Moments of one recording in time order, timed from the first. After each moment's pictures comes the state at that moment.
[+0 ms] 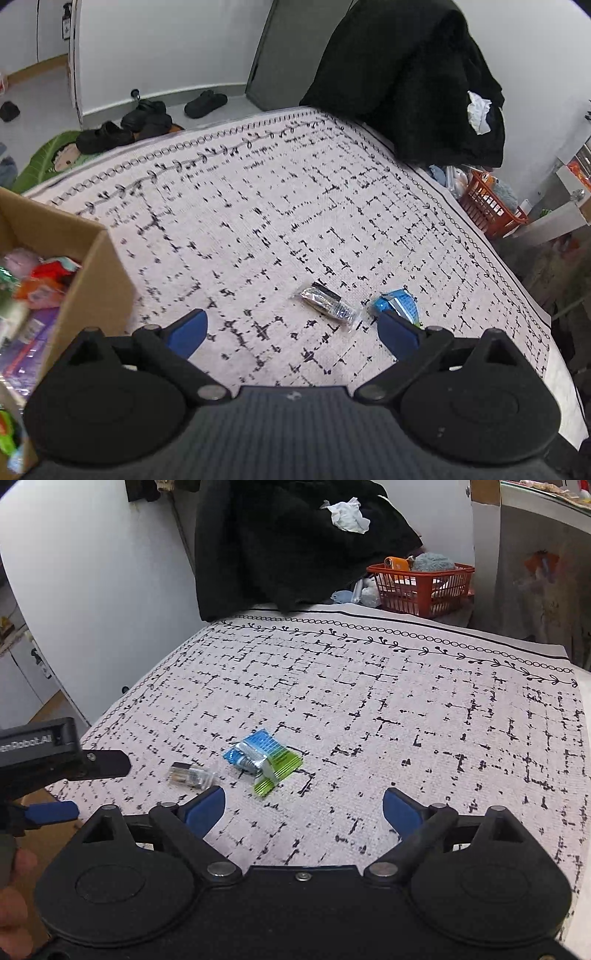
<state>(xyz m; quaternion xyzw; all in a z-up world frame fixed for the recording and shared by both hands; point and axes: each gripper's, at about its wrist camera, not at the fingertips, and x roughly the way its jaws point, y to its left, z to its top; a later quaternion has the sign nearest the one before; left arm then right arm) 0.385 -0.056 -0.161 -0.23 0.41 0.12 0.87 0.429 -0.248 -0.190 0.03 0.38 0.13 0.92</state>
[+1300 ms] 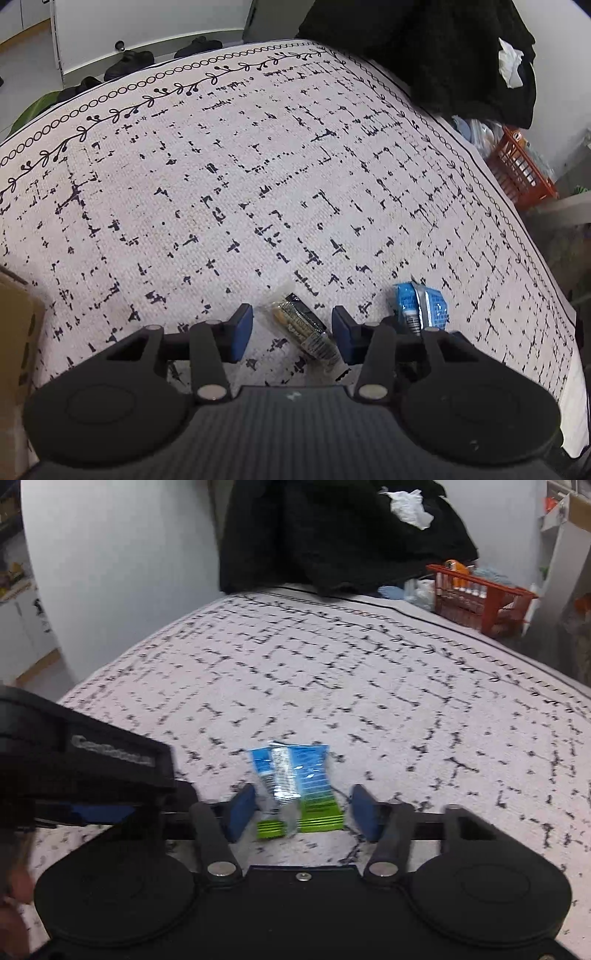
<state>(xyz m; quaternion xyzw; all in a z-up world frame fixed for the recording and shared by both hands) 0.465 -0.070 -0.215 -0.24 0.49 0.11 0.83 0.489 -0.191 -0.233 -0.04 0.37 0.16 0.91</state>
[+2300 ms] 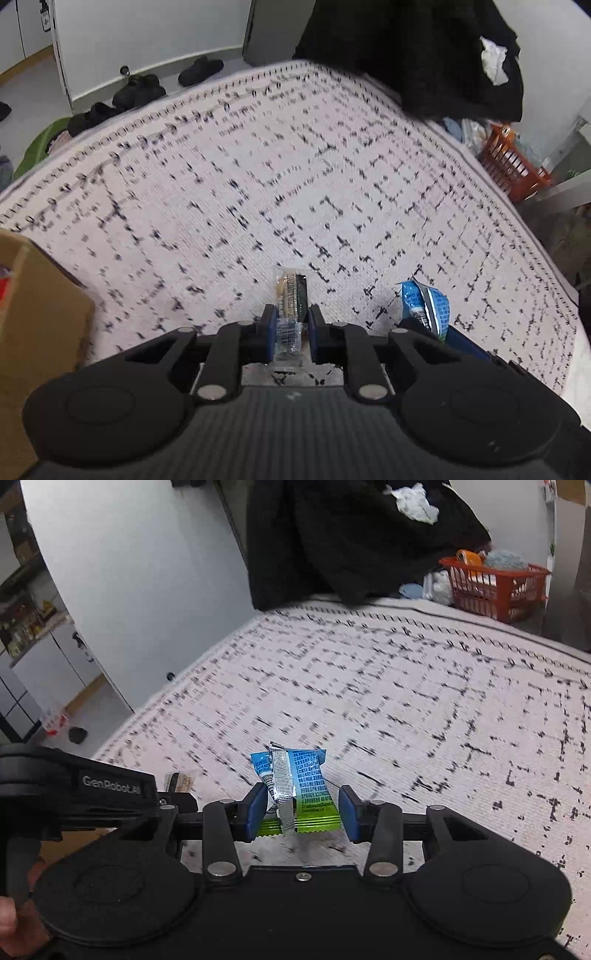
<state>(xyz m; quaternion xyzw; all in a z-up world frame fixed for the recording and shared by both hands) 0.432 -0.070 -0.177 -0.20 0.48 0.11 0.85 0.467 -0.209 -0.199 0.03 0.38 0.22 0.90</state>
